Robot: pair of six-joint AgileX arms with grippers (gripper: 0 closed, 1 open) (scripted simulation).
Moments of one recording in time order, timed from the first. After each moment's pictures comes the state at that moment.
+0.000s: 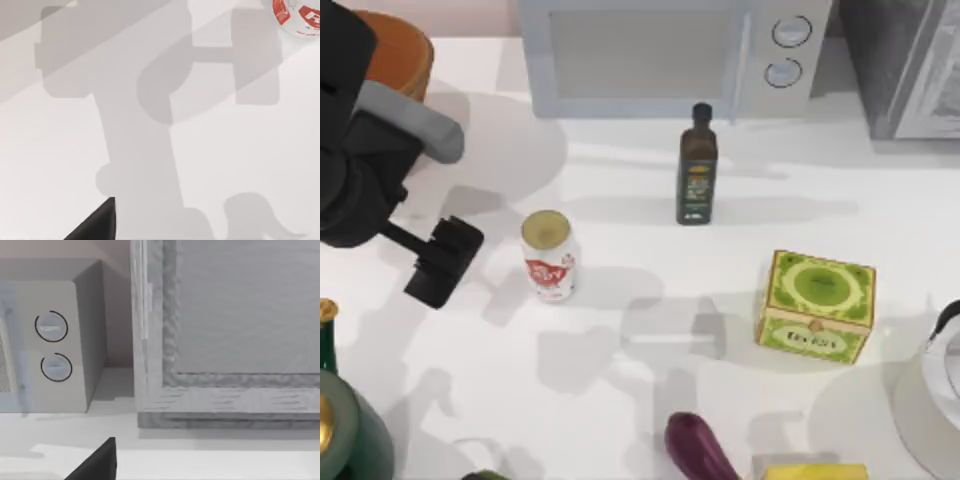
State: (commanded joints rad) left arm -0.29 1.37 1.07 -0.90 0.01 0.27; right arm 0.00 0.00 0.00 0.00 0.00 0.00
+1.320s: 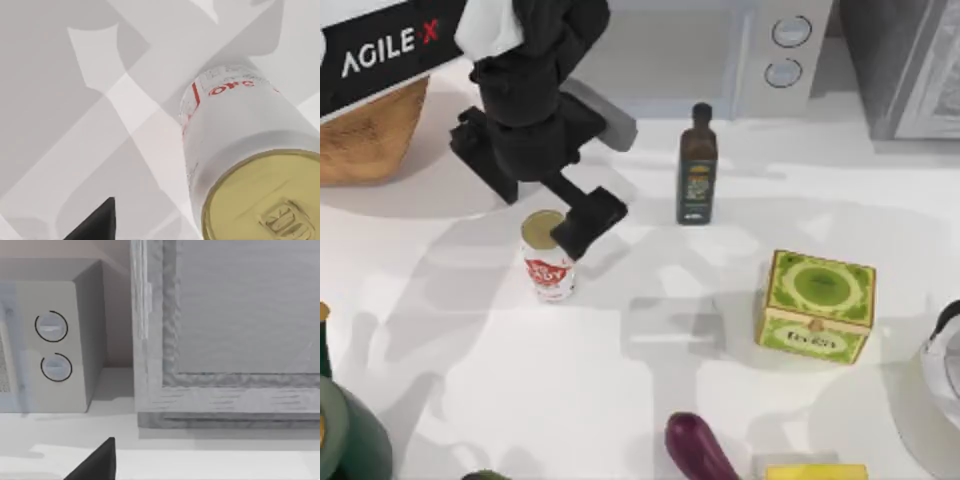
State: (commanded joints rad) left arm -0.48 2.10 1.76 -1.22 0.00 0.33; right arm 0.00 0.00 0.00 0.00 0.00 0.00
